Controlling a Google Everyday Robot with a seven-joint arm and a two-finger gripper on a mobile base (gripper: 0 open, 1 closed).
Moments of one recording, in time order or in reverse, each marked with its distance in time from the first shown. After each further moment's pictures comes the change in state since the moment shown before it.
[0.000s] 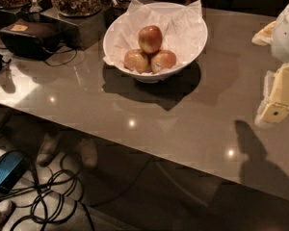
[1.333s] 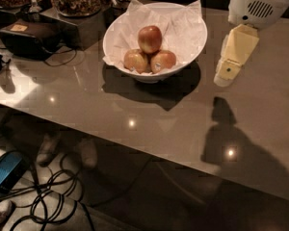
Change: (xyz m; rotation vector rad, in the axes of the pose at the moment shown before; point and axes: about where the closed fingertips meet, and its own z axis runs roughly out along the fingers) arm -0.057 -0.067 0.016 -0.017 0.034 0.112
